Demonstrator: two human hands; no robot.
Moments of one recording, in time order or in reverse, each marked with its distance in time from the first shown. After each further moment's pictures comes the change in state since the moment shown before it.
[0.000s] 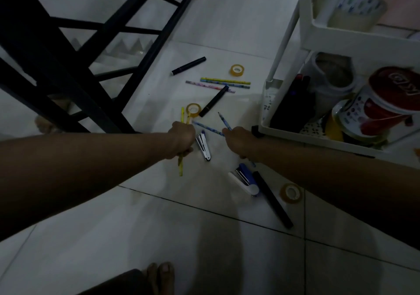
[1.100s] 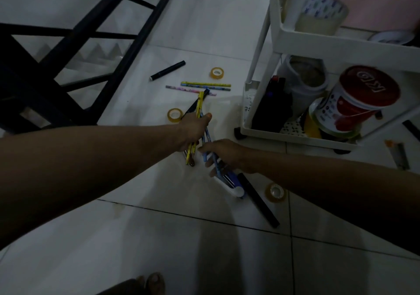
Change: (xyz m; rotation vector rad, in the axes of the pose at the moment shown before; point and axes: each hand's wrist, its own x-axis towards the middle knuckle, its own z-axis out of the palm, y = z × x) left_hand 0.011 0.044 0.044 0.058 -0.145 0.342; right_hand -0.017 0.018 0.002 0.469 -0.308 0.120
